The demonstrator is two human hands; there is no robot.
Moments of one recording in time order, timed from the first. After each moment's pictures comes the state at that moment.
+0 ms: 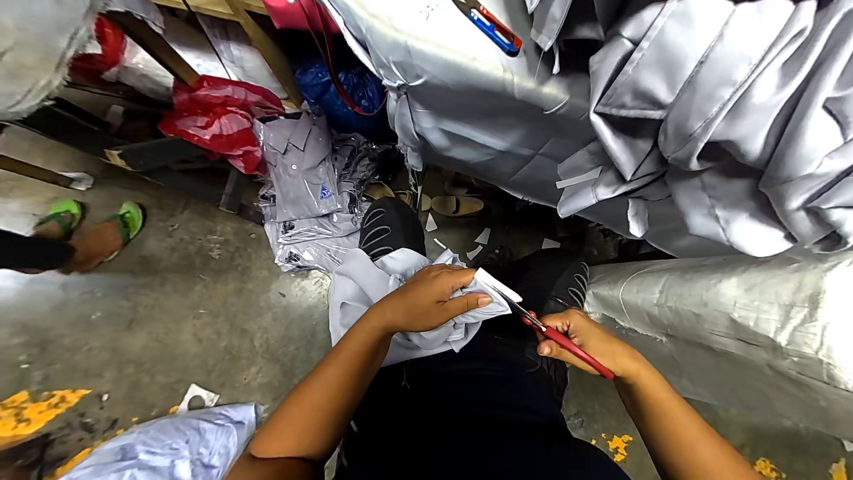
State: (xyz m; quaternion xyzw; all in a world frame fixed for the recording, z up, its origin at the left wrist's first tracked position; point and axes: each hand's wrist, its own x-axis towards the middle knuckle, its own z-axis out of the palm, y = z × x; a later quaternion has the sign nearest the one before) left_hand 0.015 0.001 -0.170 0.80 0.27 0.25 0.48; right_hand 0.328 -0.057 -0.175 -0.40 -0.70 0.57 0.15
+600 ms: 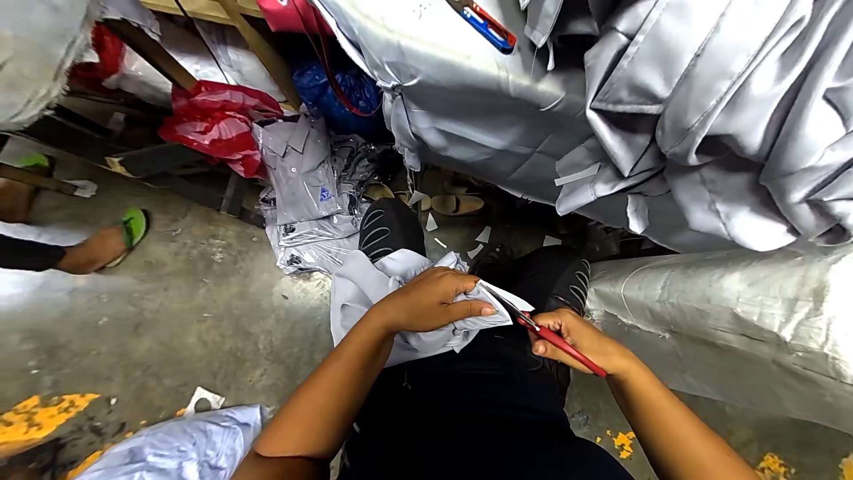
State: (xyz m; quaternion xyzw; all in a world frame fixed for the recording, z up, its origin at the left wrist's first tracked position) left_hand 0.019 0.005 -0.170 0.81 0.25 0.21 0.50; right_hand 0.320 -0.058 -0.185 -0.38 -0.70 0.59 0.17
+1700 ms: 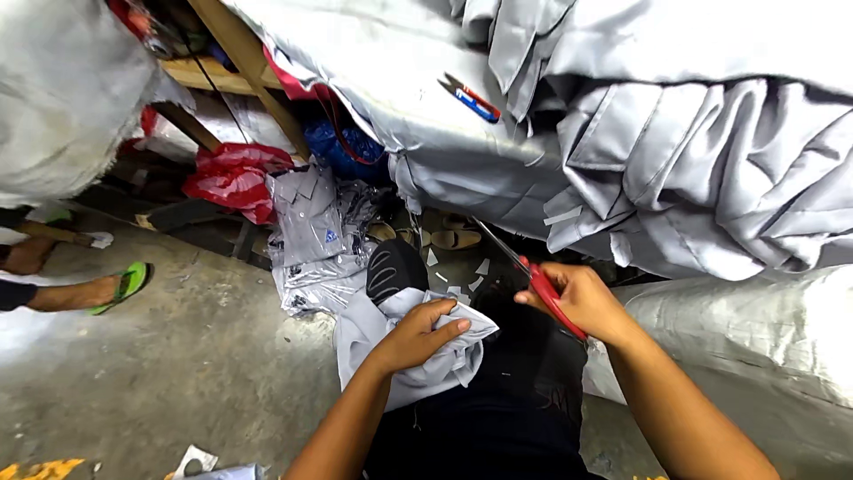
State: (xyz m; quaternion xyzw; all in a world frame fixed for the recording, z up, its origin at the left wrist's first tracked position) left_hand -0.003 -0.002 -0.187 0.69 0.33 0.30 0.57; right_hand 0.286 0.021 -0.116 -0.56 -0.74 0.32 0.19
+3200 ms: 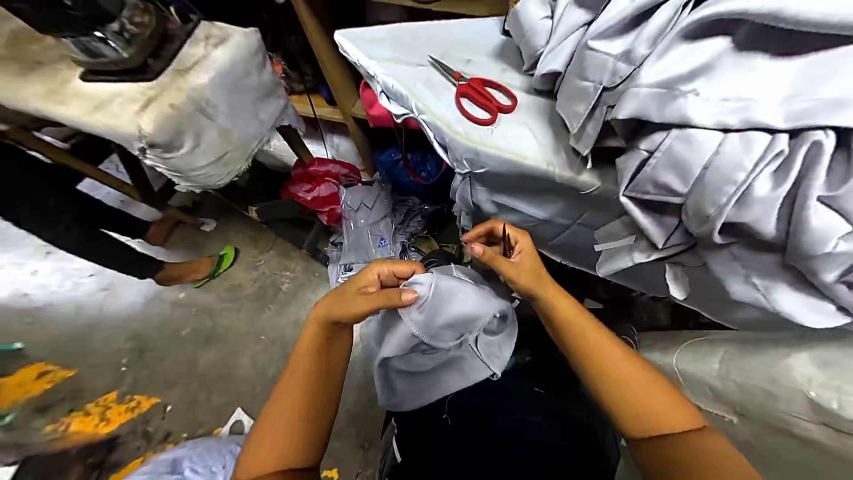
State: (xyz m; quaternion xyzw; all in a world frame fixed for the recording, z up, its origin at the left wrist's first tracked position) left_hand -0.118 0.014 -0.095 0.68 0.21 0.37 0.60; right_hand 0.144 0.078 -0.132 -0.27 -0.67 0.55 0.43
